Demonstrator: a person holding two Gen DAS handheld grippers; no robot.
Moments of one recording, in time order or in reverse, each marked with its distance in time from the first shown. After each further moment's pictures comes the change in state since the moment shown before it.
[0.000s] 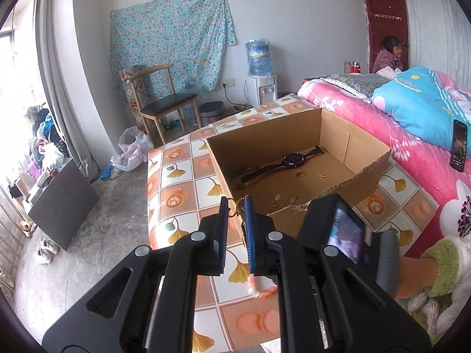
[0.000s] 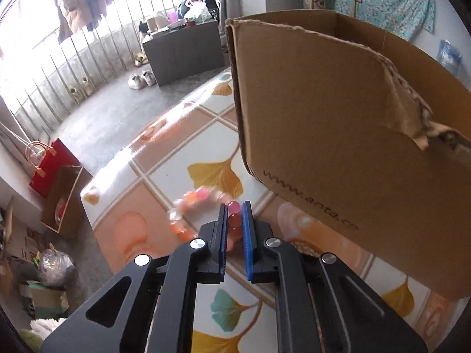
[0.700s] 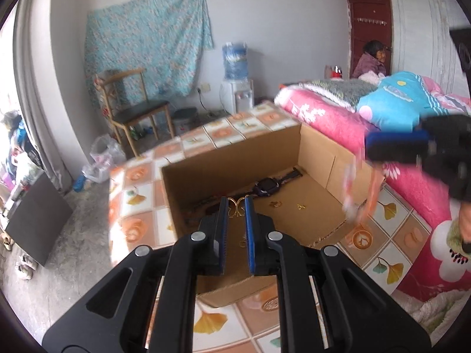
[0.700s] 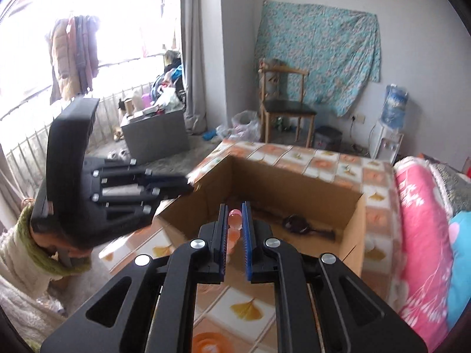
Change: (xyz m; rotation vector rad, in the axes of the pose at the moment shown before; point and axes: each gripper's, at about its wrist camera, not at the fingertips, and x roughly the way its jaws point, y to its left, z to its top) left arm 0.077 -0.030 0.046 0.012 0.012 -0.129; right arm -0.225 -0.110 0.053 0.049 -0.396 -0.165
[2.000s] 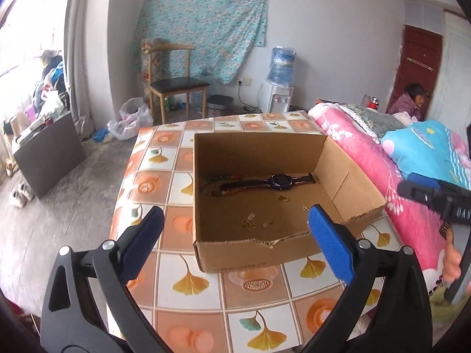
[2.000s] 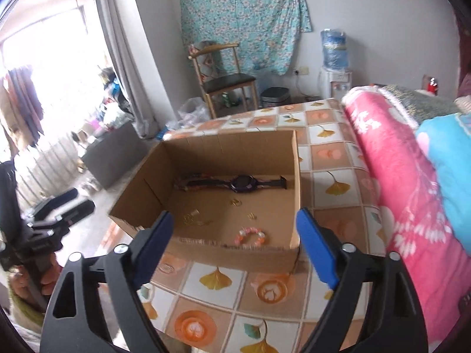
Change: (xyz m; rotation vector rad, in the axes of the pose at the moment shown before) left arm -0.043 0.013 -0.031 -0.301 -0.021 0.111; right arm -0.013 -0.036 -0.061 0.295 0.112 -0.199
